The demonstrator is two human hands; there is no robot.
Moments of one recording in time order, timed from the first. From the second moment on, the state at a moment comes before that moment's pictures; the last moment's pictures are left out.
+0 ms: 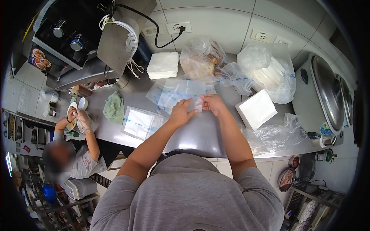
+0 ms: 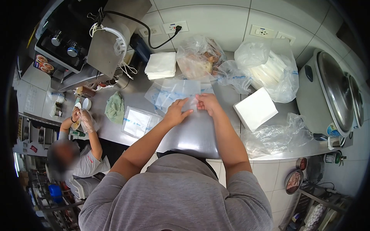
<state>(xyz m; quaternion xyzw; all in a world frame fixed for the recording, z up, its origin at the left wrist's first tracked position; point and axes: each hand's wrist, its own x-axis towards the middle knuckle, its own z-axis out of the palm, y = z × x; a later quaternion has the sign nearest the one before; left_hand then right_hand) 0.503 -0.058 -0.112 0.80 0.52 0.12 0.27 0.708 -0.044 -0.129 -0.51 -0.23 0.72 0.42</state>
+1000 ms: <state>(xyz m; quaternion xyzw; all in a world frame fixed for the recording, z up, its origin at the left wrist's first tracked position) 0.503 -0.018 -0.093 0.58 0.58 0.53 0.20 0.753 -0.124 -0.009 -0.50 -0.31 0.34 0.74</state>
